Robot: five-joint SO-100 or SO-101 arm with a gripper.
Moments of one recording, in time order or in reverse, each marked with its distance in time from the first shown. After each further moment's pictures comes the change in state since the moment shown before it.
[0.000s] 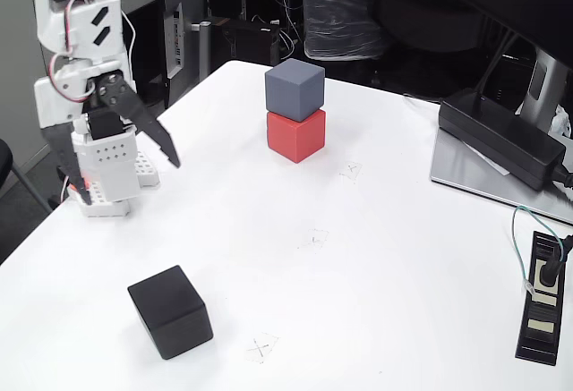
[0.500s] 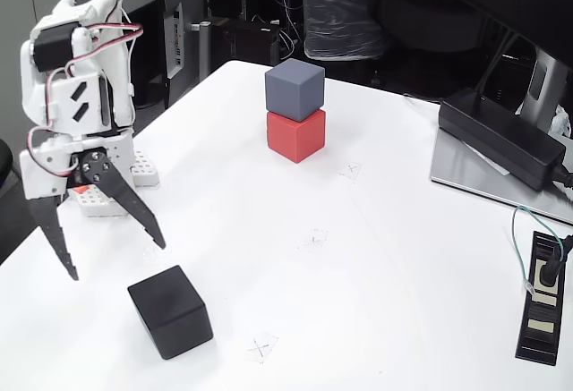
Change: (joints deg) arm 4.0 -1.7 20.2 -31.6 -6.0
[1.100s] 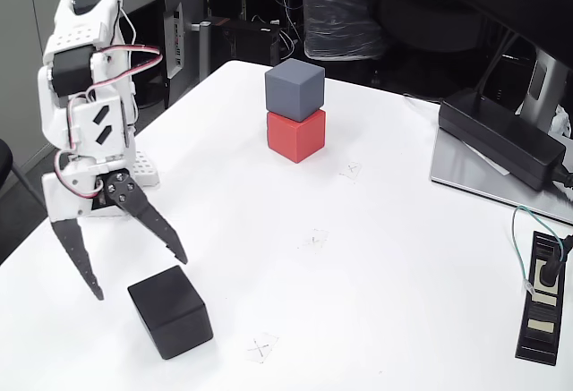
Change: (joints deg) arm -3.4 -0.2 8.7 -11.5 0.0
